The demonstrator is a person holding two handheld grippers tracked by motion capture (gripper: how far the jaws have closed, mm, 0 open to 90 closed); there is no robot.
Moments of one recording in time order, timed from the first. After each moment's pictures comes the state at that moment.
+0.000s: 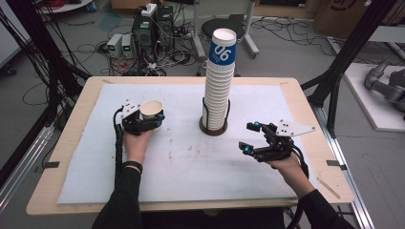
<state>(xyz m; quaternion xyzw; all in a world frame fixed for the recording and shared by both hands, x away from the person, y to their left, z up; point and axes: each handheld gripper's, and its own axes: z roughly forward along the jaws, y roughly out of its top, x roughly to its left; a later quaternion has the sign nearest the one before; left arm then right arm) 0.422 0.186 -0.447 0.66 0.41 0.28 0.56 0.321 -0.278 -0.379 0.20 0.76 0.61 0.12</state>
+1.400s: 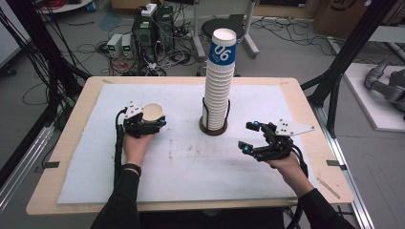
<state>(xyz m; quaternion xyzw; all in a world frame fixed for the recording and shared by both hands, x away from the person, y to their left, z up) 0.415 0.182 -0.445 0.70 0.41 0.26 0.52 0.323 -0.277 -0.379 0.20 0.76 0.61 0.12</state>
